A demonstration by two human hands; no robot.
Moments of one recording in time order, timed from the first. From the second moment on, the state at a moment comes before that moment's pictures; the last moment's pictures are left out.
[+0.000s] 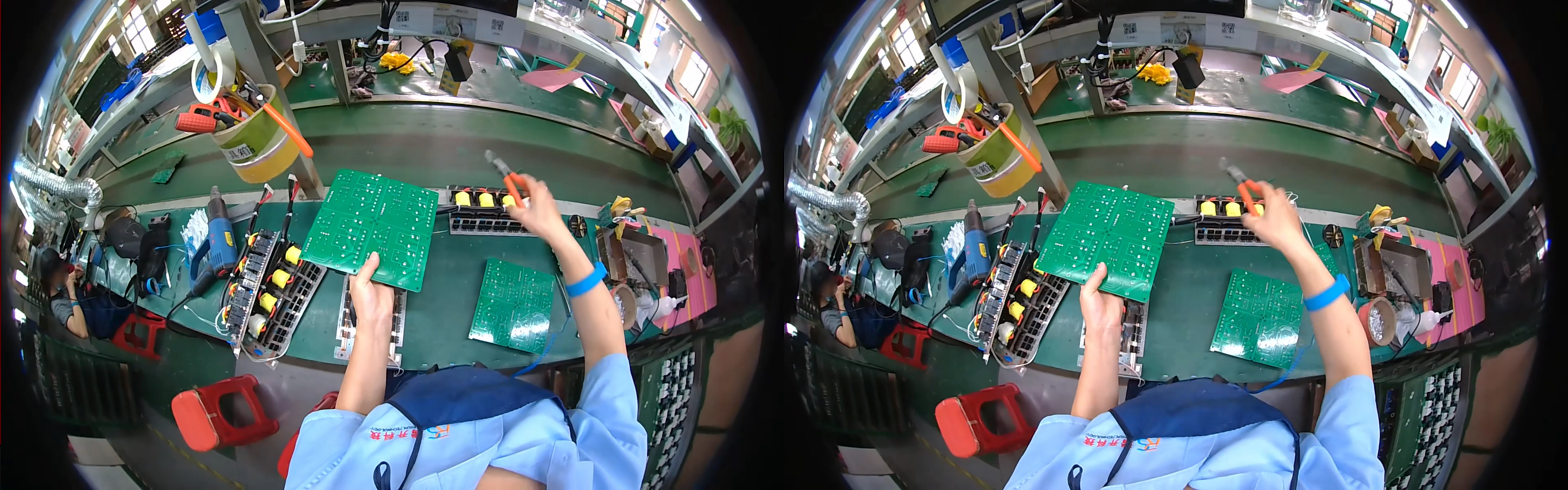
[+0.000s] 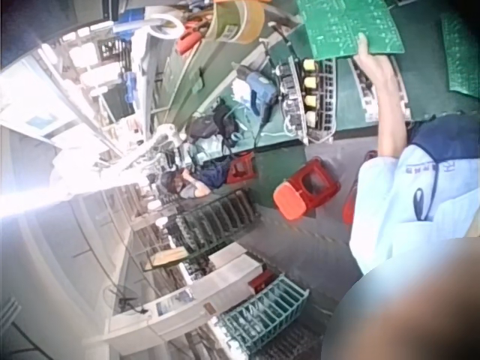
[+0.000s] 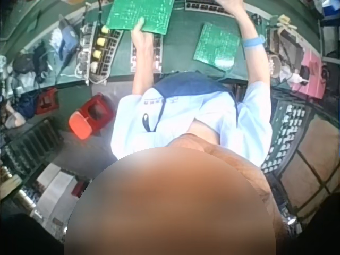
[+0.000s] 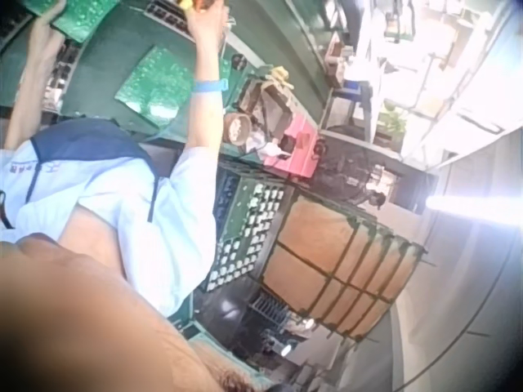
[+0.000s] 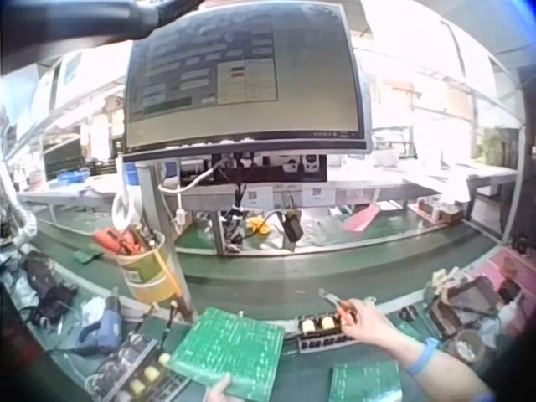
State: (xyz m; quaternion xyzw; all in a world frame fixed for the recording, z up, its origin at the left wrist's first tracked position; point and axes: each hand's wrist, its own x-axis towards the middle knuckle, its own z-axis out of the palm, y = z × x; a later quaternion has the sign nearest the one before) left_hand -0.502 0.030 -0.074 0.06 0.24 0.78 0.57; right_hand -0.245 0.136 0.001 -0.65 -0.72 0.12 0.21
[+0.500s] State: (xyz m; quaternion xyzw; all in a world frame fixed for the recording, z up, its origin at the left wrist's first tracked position) left_hand -0.528 0.004 -0.091 0.06 0.20 0.75 0.63; right_hand -0.296 0.055 -0.149 -0.57 -0.71 0.40 0.10
